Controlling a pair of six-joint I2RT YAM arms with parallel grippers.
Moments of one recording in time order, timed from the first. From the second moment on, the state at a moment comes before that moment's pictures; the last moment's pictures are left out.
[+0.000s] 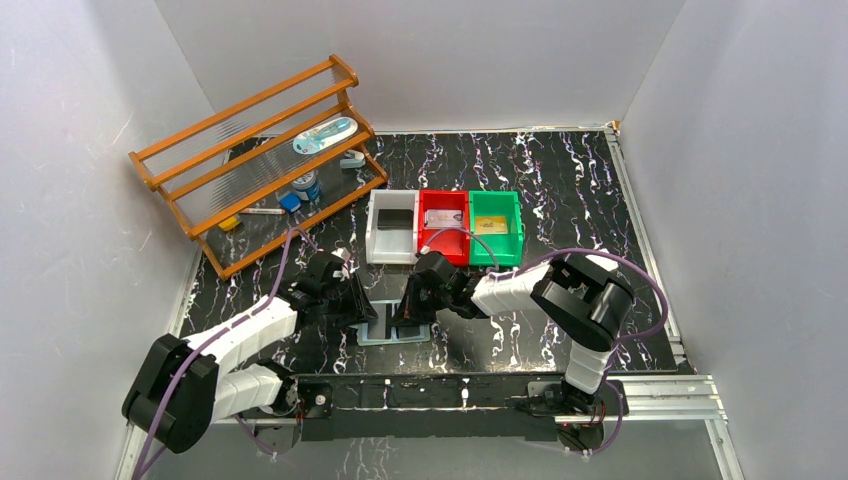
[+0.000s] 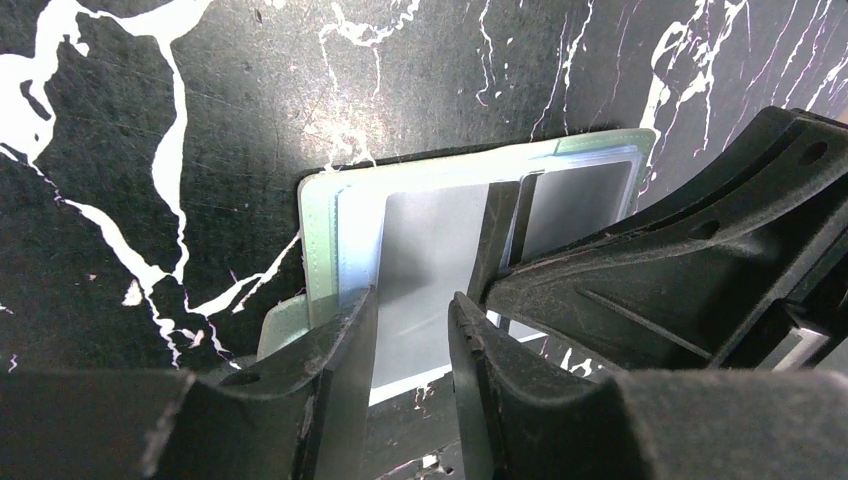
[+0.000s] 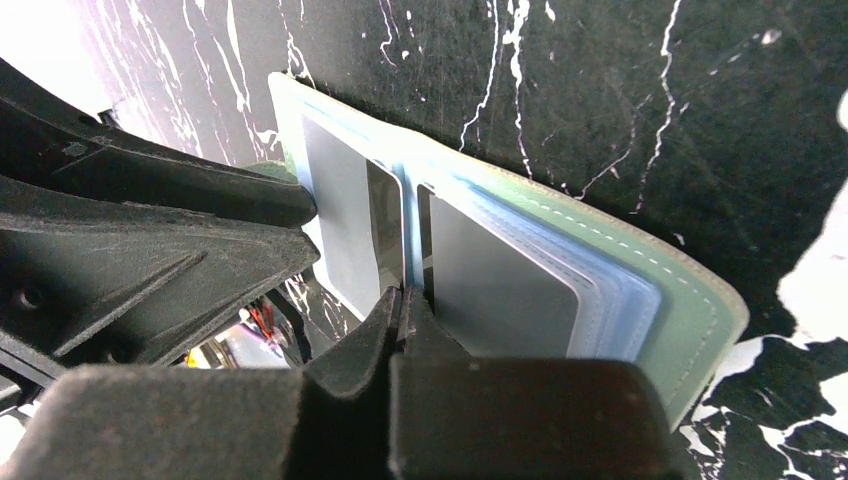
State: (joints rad) left arm -0.52 1.12 0.44 -0.29 0.22 -0.76; right arm 1.01 1.78 0.80 0.20 -0.28 1.12
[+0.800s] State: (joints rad) left arm -0.52 1.11 0.43 -0.30 0.20 -0.76; right arm 1.01 1.80 0.80 0.28 -0.30 1.14
